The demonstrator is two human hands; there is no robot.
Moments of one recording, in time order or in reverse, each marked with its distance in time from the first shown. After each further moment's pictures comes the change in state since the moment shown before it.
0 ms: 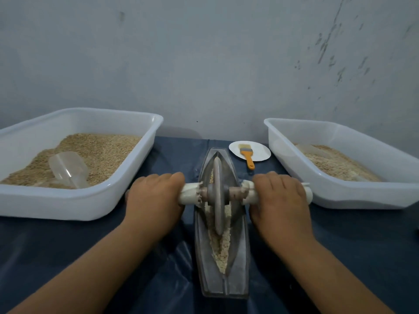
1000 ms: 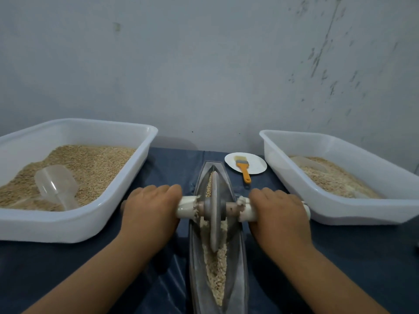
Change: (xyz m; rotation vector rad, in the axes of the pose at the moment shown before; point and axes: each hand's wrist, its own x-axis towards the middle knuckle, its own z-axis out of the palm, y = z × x) left_hand 0.017 -0.005 0.018 -0.040 0.029 0.043; right_hand 0.021 0.012 0.012 -0.068 -0.018 -0.035
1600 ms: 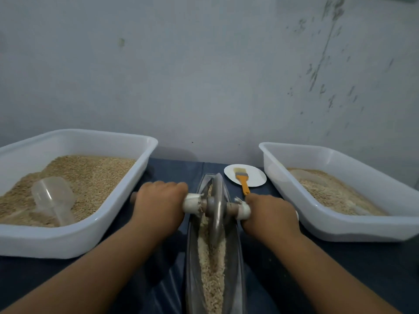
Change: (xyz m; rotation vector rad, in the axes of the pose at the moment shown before) left_hand 0.044 0.001 0.003 0.085 -0.032 -0.011; right_hand 0.047 0.013 0.022 0.034 -0.258 0.073
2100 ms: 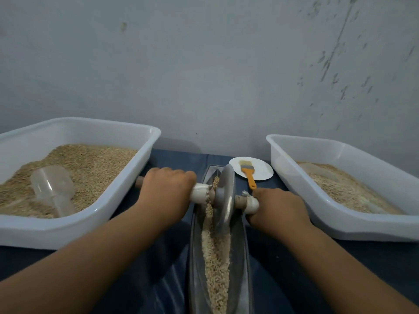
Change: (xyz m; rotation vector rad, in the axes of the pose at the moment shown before) left_hand 0.011 0.000 -0.001 0.050 0.000 0.071; right_hand 0.013 0.012 0.013 0.006 -0.081 0.012
